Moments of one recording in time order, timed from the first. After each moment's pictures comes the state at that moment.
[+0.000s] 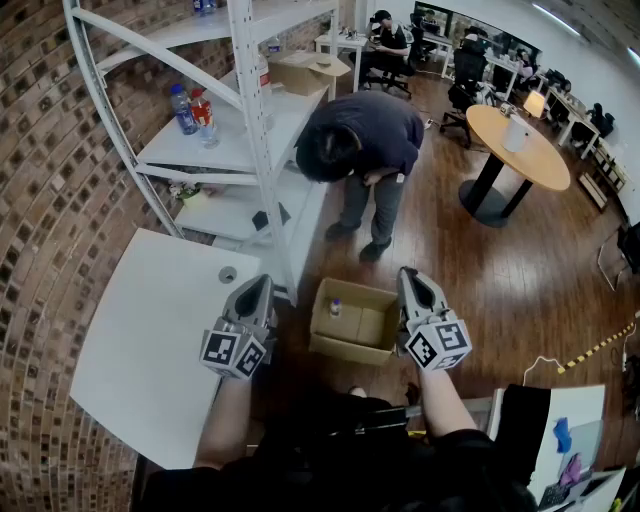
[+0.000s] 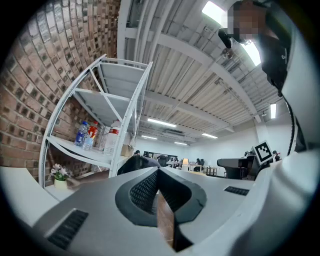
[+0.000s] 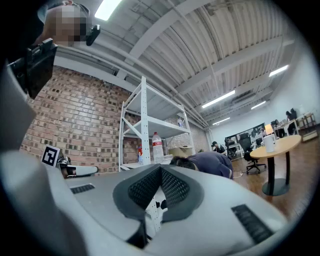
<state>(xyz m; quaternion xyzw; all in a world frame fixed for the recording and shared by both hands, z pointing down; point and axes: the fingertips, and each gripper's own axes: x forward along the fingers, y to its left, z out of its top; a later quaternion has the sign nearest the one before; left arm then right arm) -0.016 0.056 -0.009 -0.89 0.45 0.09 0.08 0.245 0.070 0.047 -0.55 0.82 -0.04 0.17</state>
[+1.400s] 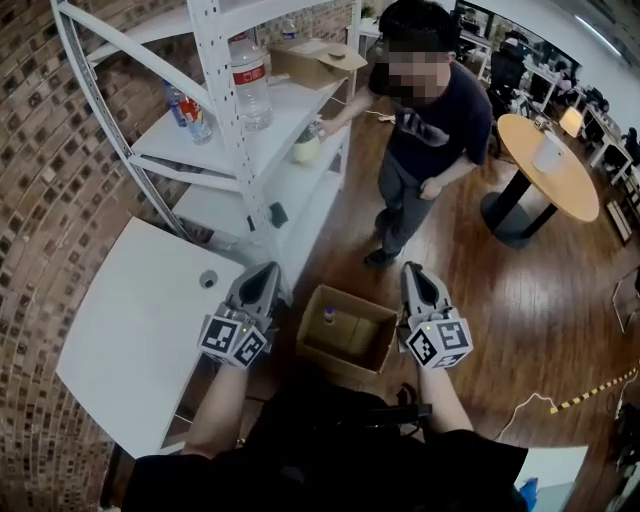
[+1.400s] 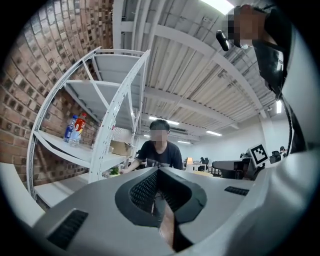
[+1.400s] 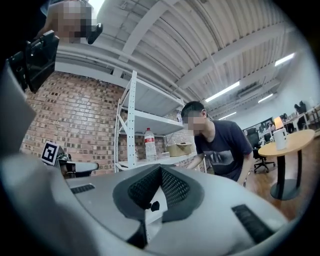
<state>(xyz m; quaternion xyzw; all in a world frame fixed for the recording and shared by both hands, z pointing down) 0.074 -0.037 -0.002 -0.88 0.47 0.08 0.08 0.322 -0.054 0.057 -0.50 0.85 -0.04 0.16</state>
